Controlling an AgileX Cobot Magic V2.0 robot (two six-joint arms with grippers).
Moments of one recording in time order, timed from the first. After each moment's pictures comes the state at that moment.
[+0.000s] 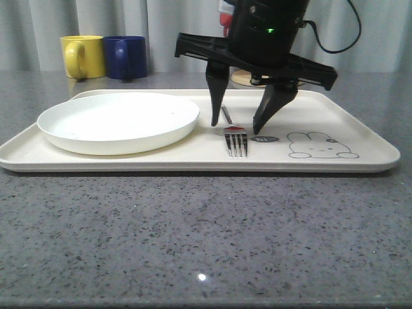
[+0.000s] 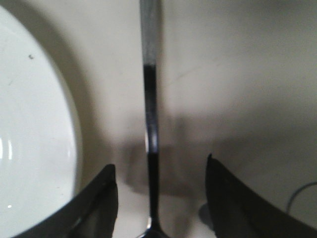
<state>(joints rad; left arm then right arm) -0.15 0.25 -0.60 -0.08 0.71 0.12 0.57 1.82 -1.47 0.02 0.86 0.67</state>
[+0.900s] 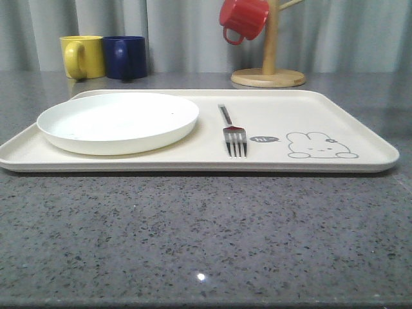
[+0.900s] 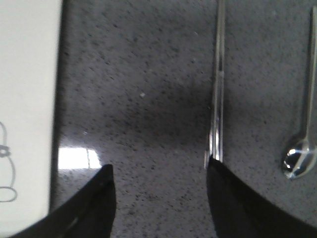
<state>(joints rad) -0.15 0.25 -0.60 -0.08 0.71 0.12 0.17 1.51 -1.43 -0.19 1.22 0.20</state>
